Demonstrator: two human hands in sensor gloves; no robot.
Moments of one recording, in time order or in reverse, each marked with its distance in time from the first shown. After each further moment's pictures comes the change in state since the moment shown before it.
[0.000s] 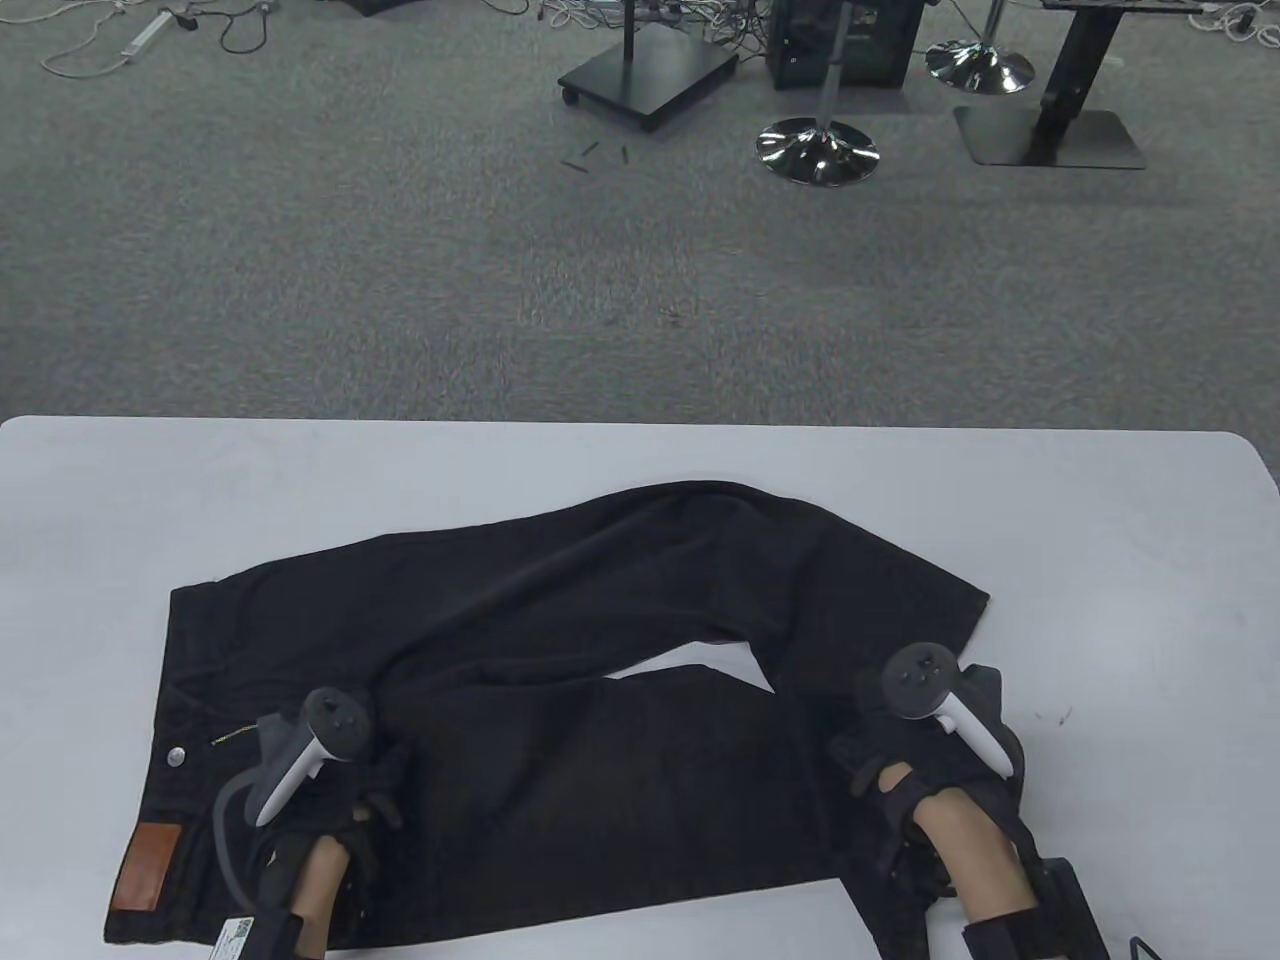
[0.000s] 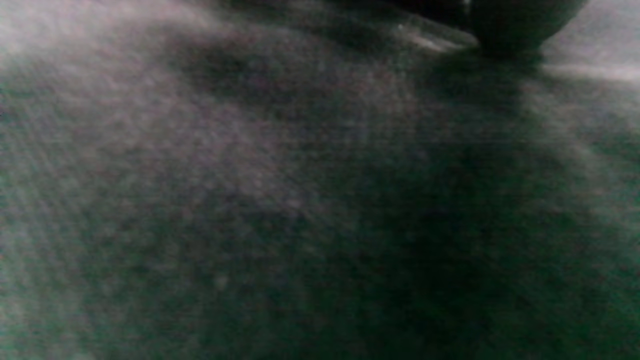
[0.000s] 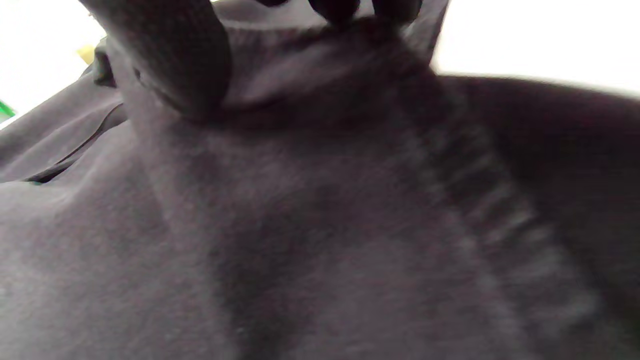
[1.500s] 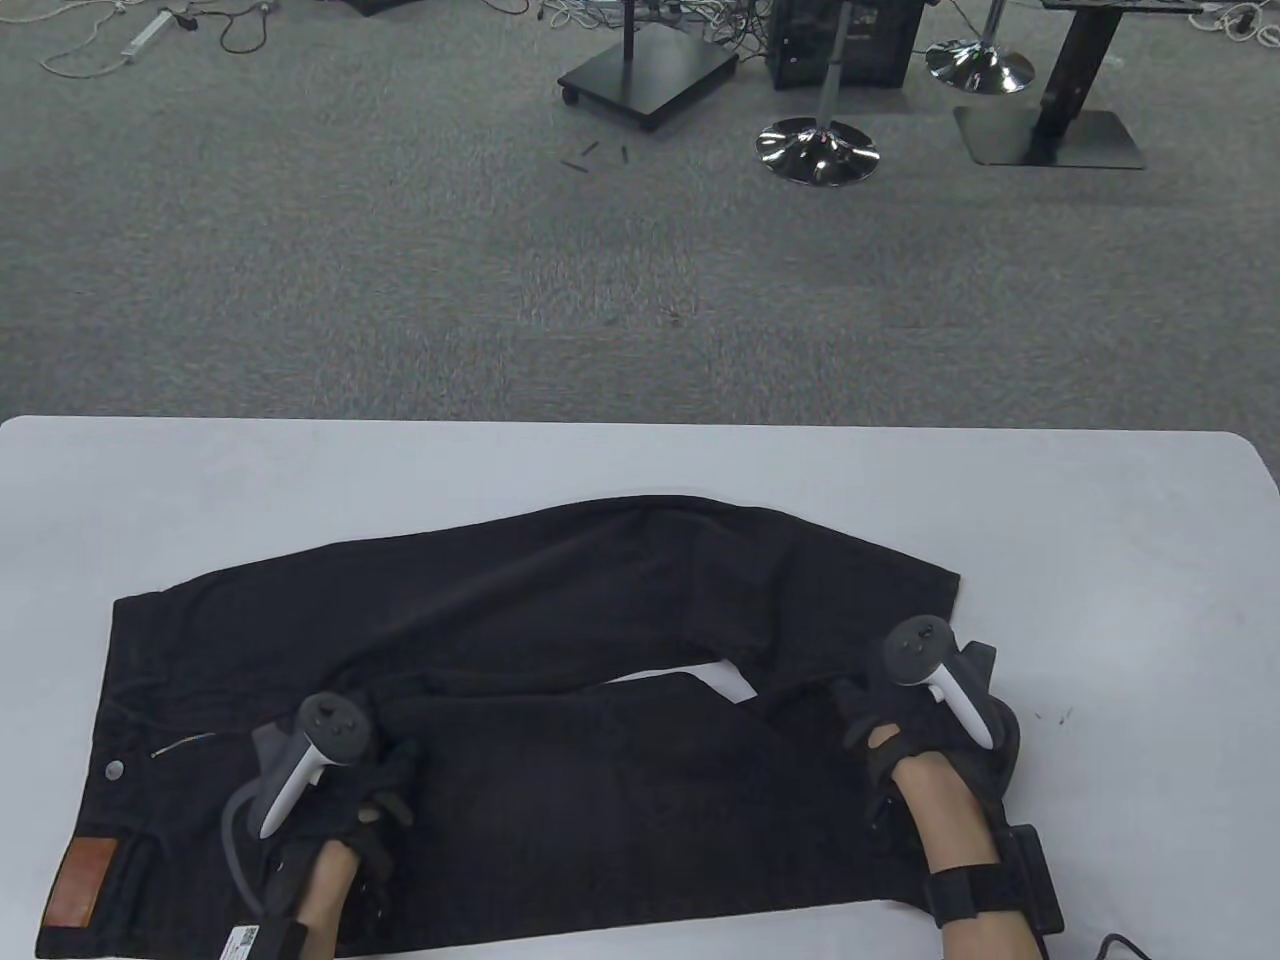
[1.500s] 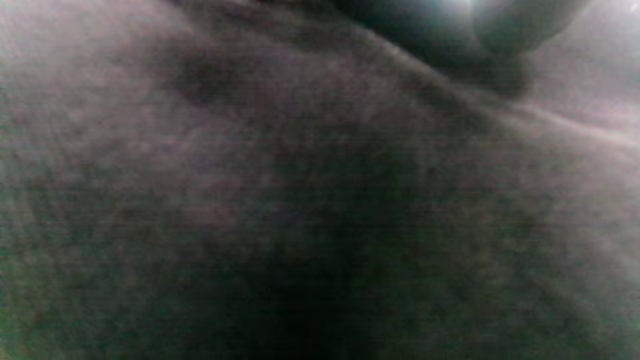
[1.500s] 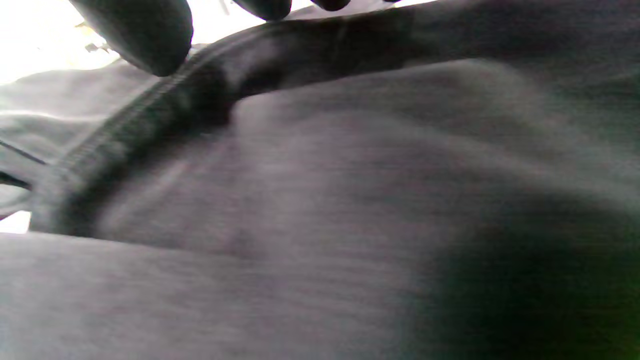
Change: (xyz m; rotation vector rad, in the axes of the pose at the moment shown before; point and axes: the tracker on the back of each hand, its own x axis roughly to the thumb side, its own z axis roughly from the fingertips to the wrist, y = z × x) left_hand 0.003 -0.006 0.005 0.011 0.004 0.081; right_hand -0.001 -0.011 -0.031 -0.162 0.129 -0.033
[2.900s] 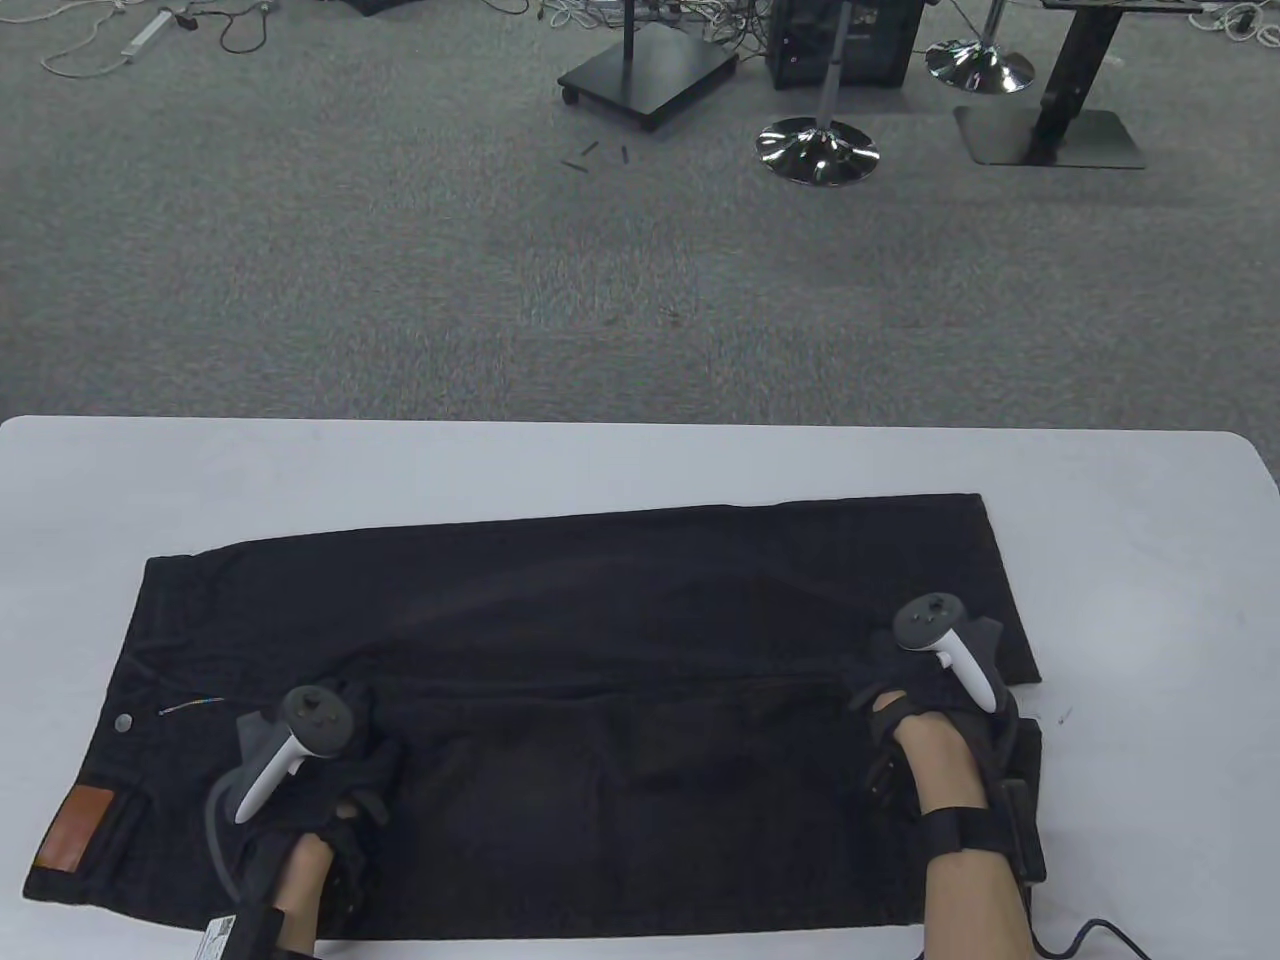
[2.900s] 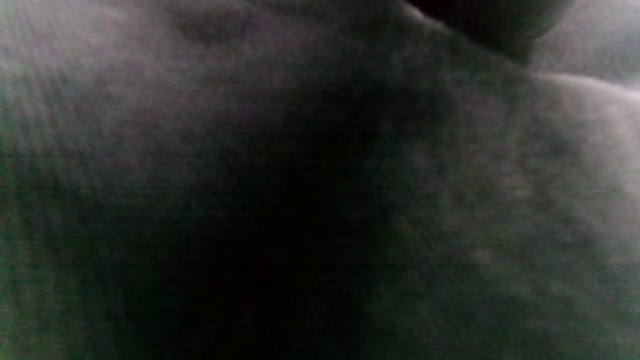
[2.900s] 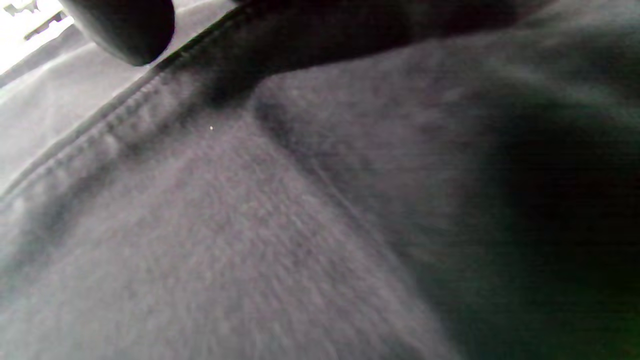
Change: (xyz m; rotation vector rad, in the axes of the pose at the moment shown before) left_hand -0.015 0.005 -0.019 -0.024 -0.064 -0.007; right_hand -0.020 -0.006 -0.029 0.155 0.143 0.006
